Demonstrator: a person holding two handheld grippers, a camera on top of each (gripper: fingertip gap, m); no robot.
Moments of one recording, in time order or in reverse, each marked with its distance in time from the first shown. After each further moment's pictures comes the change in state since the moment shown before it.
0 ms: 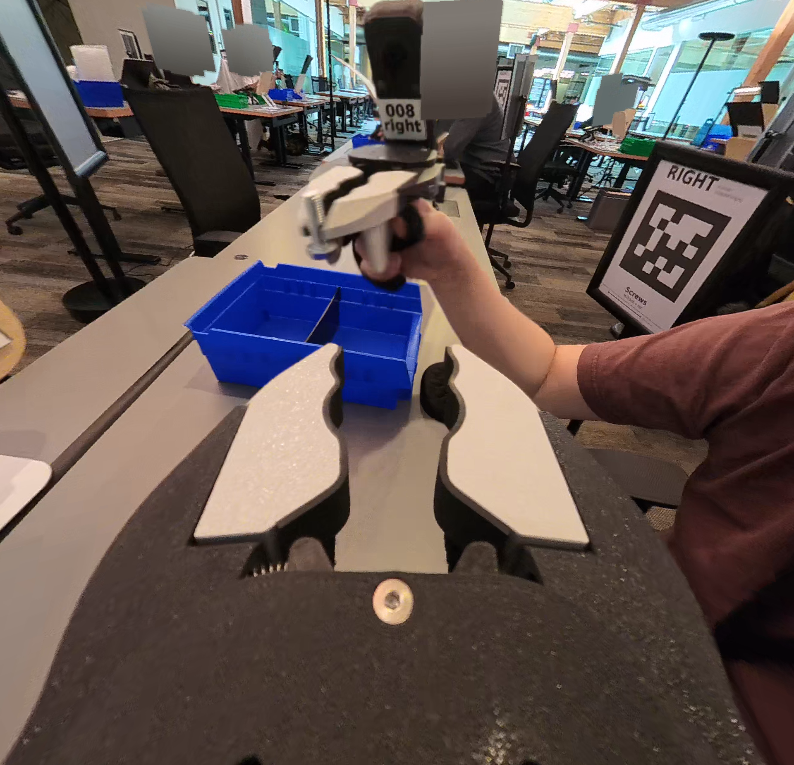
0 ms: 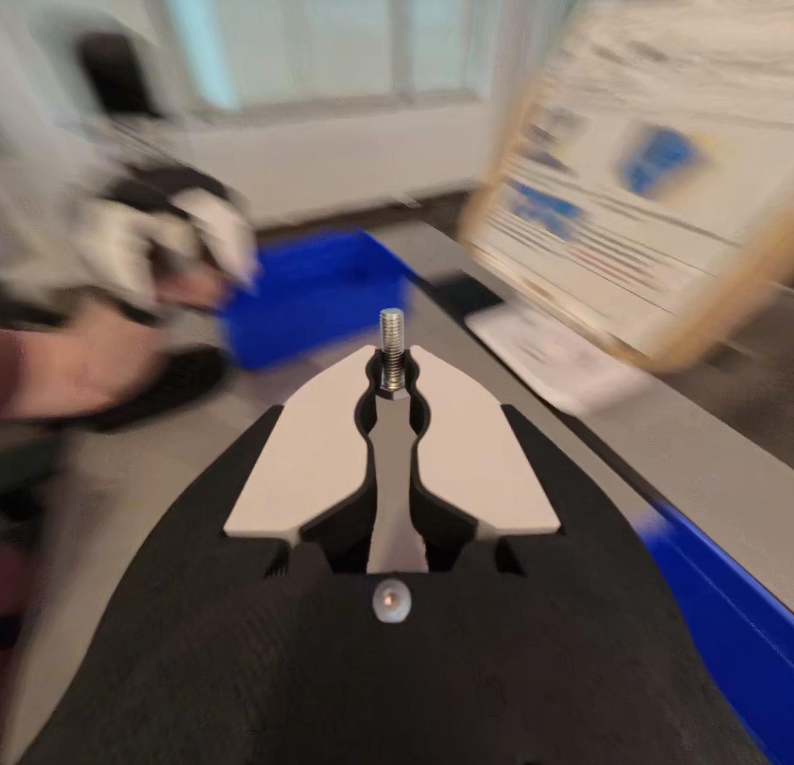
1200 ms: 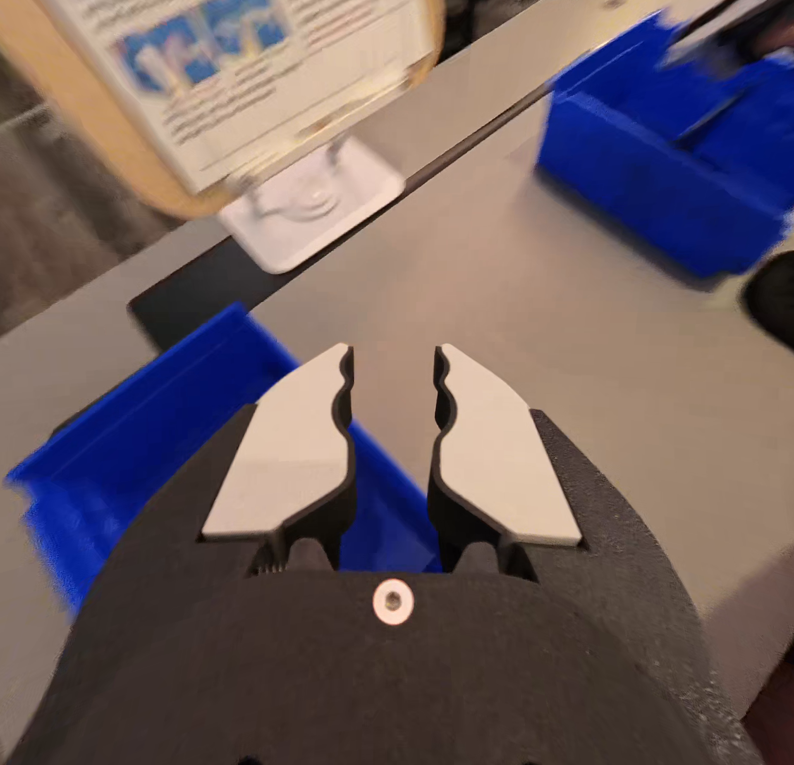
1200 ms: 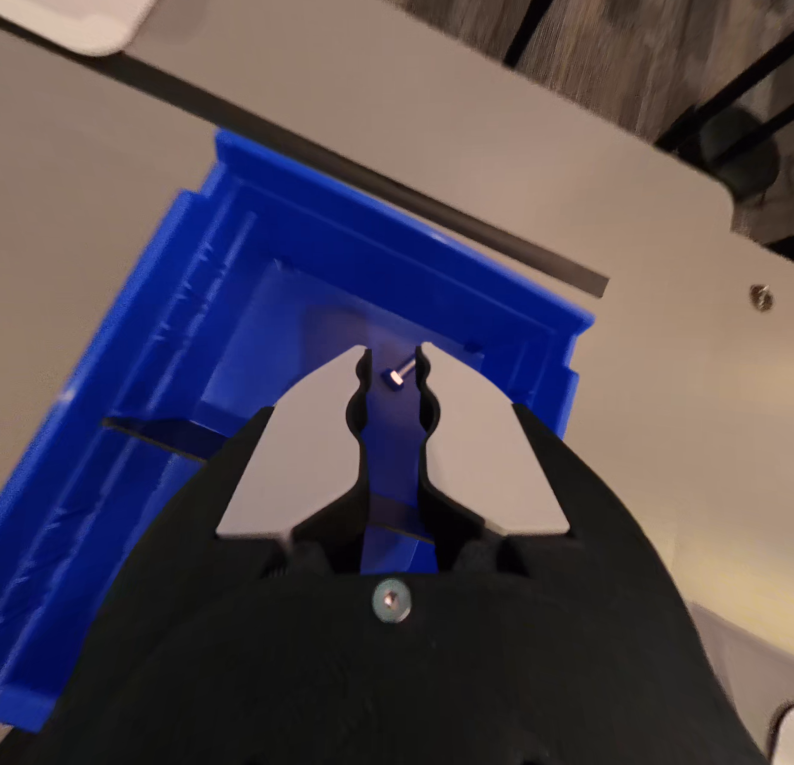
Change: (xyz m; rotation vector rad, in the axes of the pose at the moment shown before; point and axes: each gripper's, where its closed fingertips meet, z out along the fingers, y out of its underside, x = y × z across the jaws) left arm -0.123 0.059 -0.160 -0.469 -0.764 -0.154; right arm 0.211 0.176 -0.125 -0.714 0.819 0.214
